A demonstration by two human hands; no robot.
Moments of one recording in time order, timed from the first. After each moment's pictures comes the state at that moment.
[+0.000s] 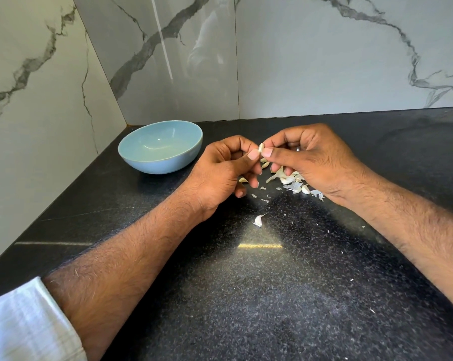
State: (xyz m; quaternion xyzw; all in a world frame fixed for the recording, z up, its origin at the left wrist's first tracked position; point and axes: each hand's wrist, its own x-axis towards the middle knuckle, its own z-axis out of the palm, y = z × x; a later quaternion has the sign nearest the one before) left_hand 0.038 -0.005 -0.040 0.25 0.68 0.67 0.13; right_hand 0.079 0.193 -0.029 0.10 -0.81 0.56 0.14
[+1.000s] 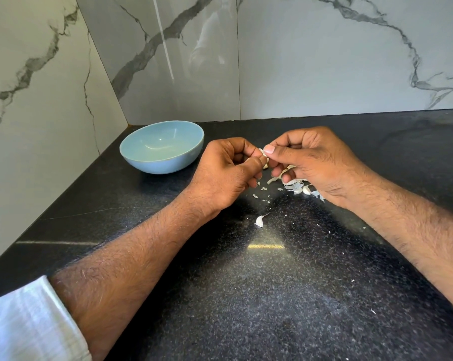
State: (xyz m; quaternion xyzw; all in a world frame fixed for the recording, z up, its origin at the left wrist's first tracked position) left_hand 0.042 -0.001 -0.040 0.25 0.75 0.60 0.02; right_hand 0.079 0.192 -0.029 0.06 -0.77 0.63 0.09
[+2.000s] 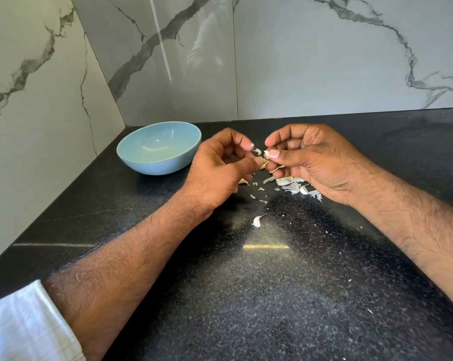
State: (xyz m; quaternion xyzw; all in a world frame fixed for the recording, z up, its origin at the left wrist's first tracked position) left_hand 0.039 -0.004 -0.041 0.24 0.73 0.65 0.01; right_hand 0.080 0.200 -0.023 0.08 -0.72 0.69 0.04
